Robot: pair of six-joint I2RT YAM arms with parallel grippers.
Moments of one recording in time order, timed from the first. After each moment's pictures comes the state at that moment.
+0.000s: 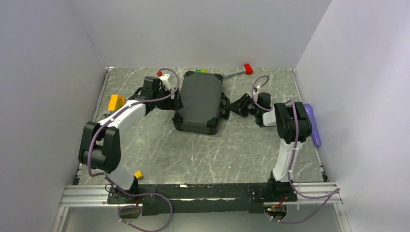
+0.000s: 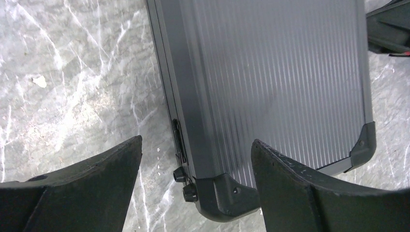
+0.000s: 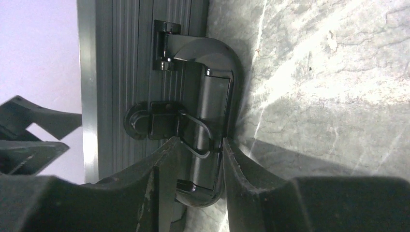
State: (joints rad) left arm -0.28 1.60 1.12 -0.22 0.29 -0.21; right arm 0.08 2.01 0.85 0.70 -0.66 0.84
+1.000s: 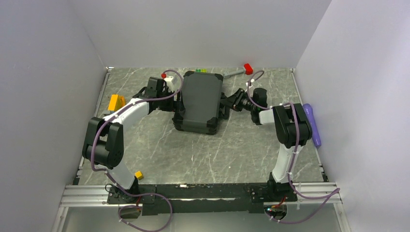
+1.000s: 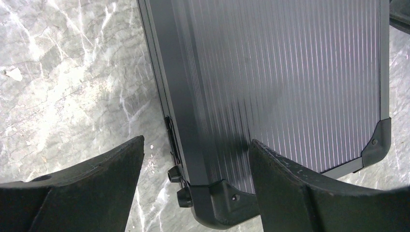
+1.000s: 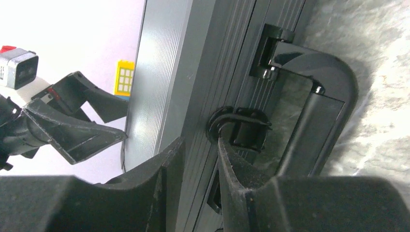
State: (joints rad) left arm -0.30 1.67 1.15 -0.28 0.29 -0.20; right arm 0.15 1.95 0.88 0.76 -0.71 0.90
